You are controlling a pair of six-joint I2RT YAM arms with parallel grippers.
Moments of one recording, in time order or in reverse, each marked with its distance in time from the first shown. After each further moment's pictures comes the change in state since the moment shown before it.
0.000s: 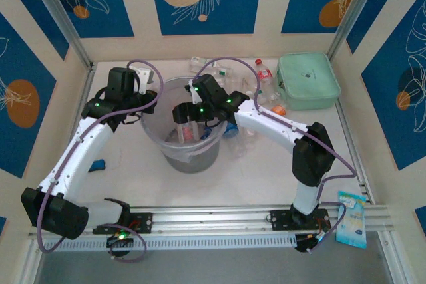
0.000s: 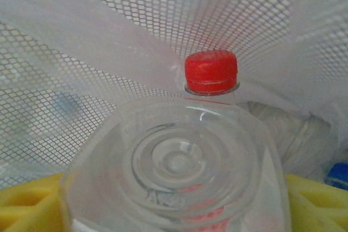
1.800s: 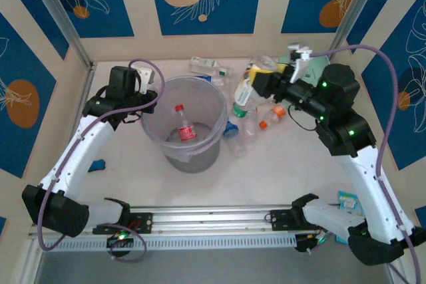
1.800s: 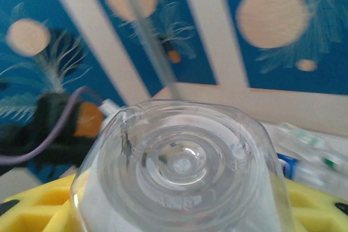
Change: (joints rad) left arm -0.005 0.019 0.019 -0.021 -0.016 0.023; right arm -0.367 -0.769 -0.098 0.055 -0.172 -0.204
